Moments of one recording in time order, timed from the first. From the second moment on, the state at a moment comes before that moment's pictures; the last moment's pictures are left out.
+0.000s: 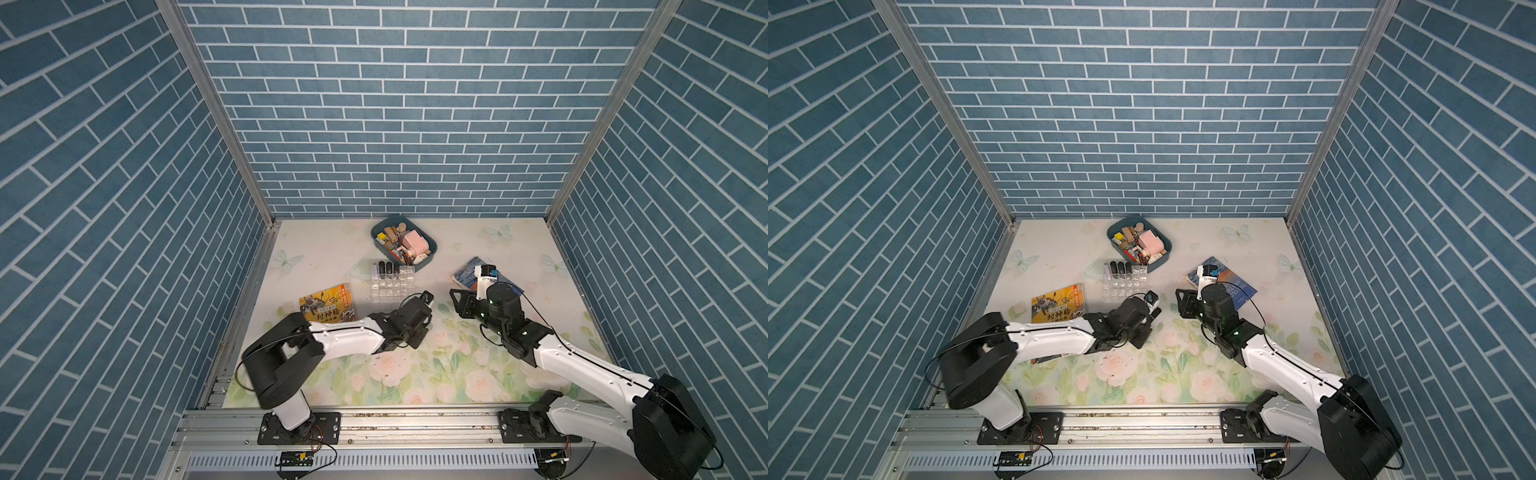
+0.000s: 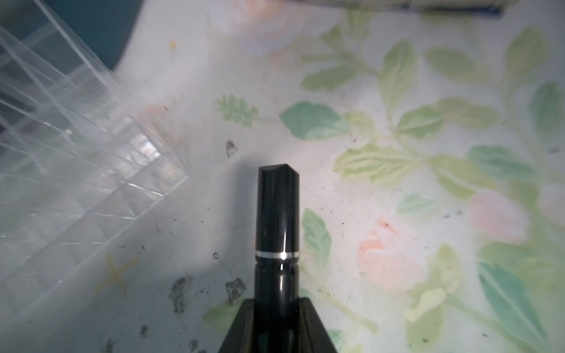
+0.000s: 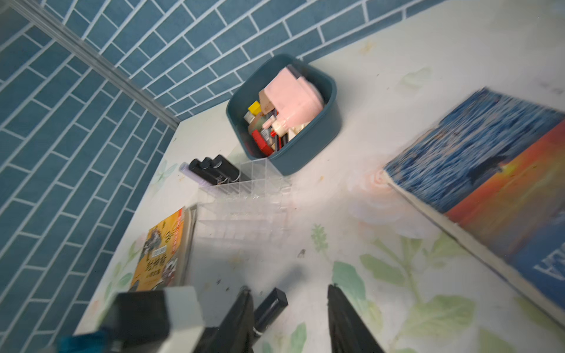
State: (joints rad) left arm -0.93 1.60 0.82 -0.08 -0.14 -0.20; right arm 0.65 1.12 0.55 0.11 -0.01 0.63
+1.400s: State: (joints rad) left arm -0.81 1.32 0.58 0.39 0.23 -0.28; right arm 0.74 1.26 0.71 0.11 -0.29 0.89
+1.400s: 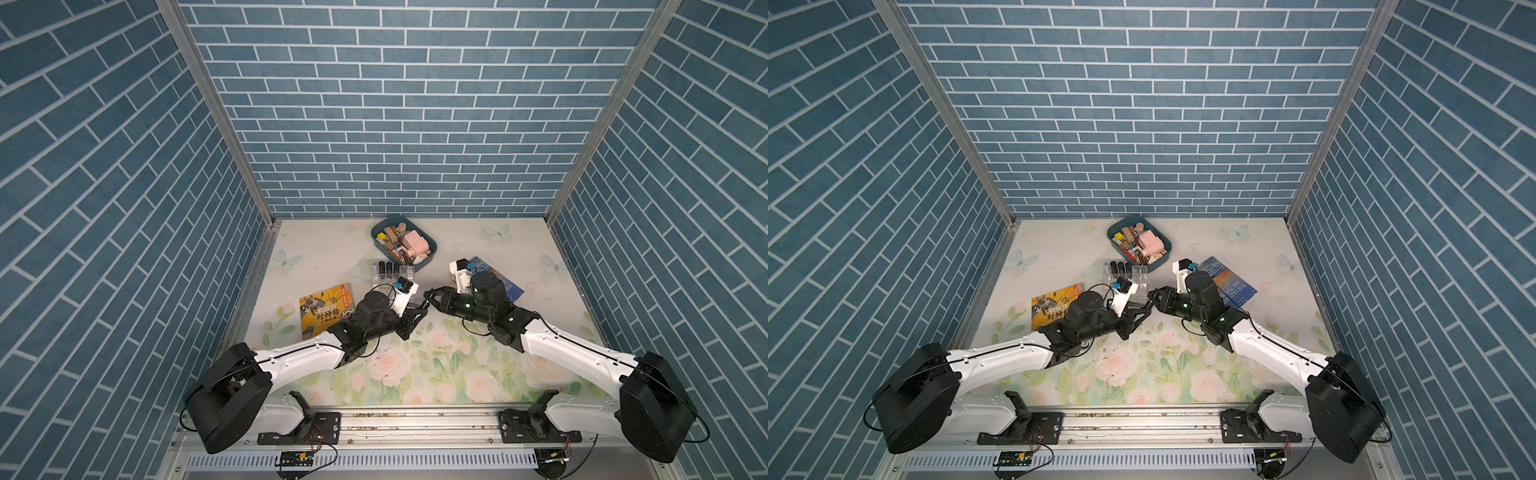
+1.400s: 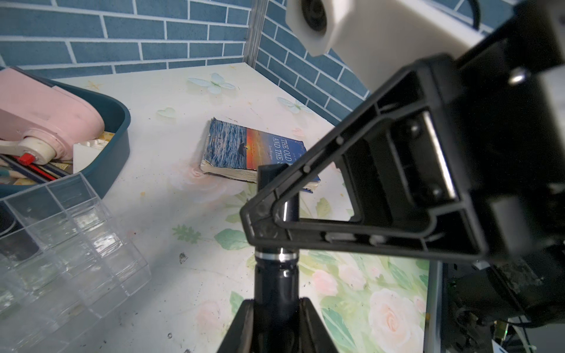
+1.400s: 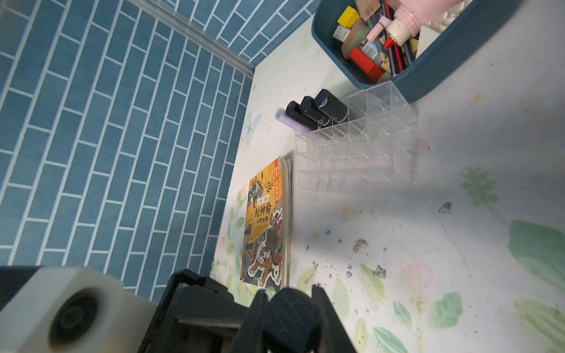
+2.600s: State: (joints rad) left arm -0.50 0.98 0.42 0.05 -0.16 -0.46; right arm 0.87 2.03 1.24 0.40 0.55 0.58
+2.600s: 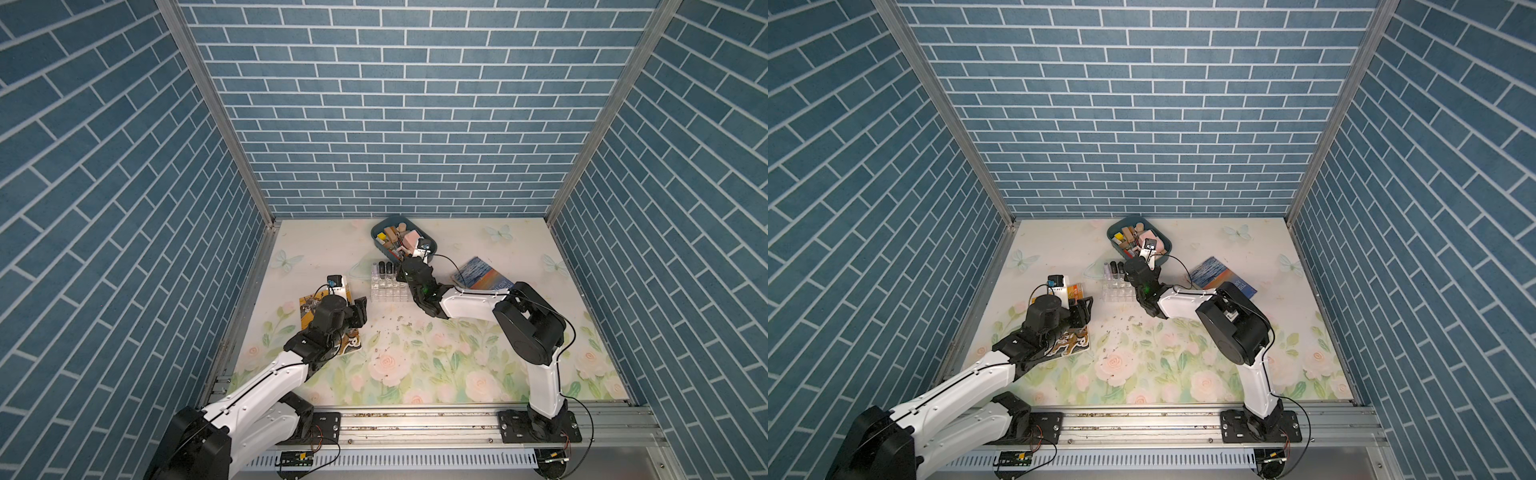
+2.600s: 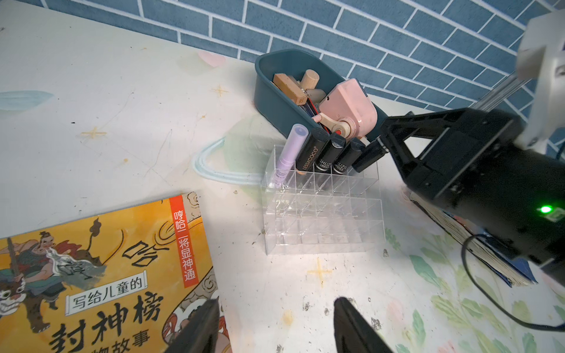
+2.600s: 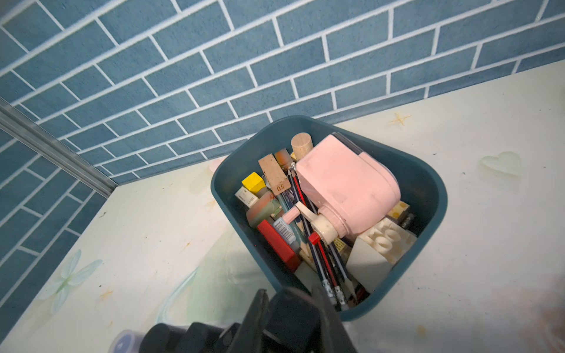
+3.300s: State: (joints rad) left arm -0.49 0.98 0.41 0.07 -0.13 -0.46; right arm 0.87 2.07 1.30 0.31 0.55 0.59
